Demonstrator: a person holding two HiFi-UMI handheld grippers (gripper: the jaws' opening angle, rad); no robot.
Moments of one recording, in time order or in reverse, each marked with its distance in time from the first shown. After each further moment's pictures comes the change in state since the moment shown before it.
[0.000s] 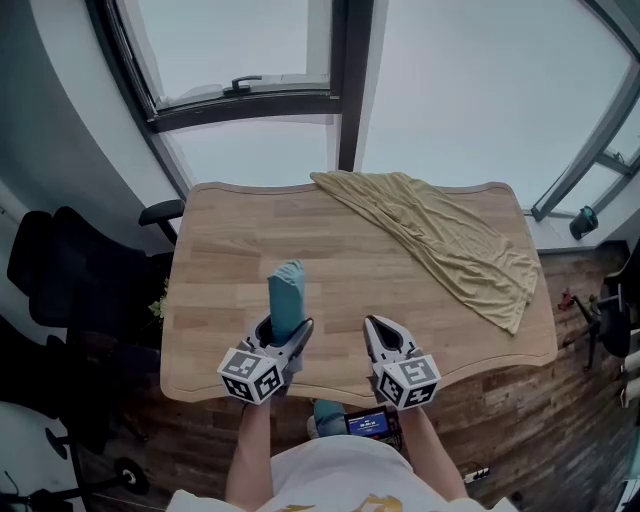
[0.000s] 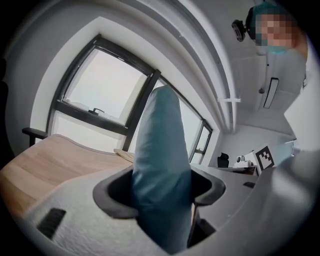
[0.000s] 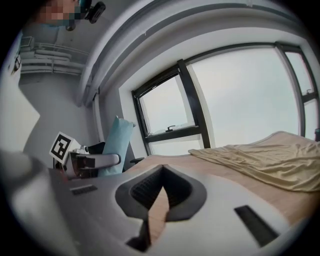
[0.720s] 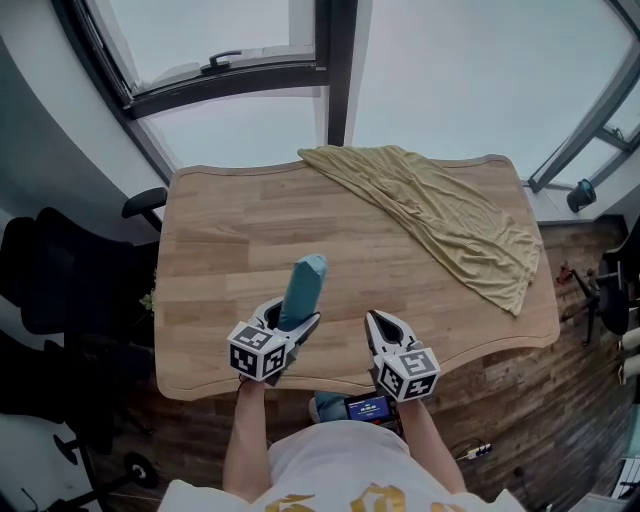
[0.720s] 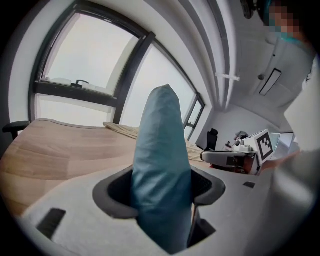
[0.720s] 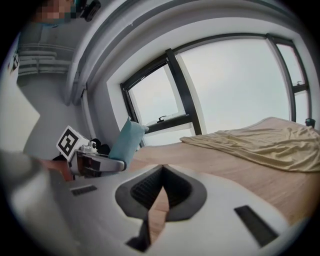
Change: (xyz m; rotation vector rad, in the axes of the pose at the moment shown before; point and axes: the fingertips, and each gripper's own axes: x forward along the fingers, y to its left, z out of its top) left arm 0.047 0.010 -0.066 0.027 0.351 -0.118; right arm 0.009 -0.030 -0.045 0.080 0.091 -0.072
